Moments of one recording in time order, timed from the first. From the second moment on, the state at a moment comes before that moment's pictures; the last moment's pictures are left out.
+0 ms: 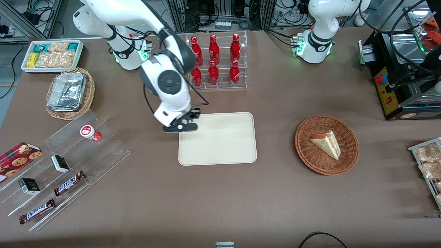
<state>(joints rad) 0.72 0.36 -0.07 -1.78 0.03 2.04 0.65</state>
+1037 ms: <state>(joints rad) 0.84 0.59 -0.07 -1.65 0.04 2.25 0.98</state>
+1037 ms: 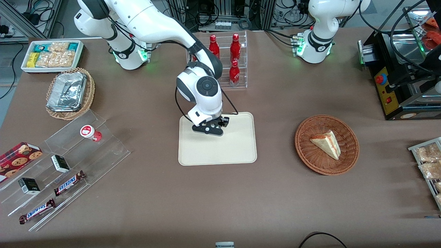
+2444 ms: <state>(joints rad) 0.84 0.68 -0.07 -1.60 0.01 2.33 0.98</state>
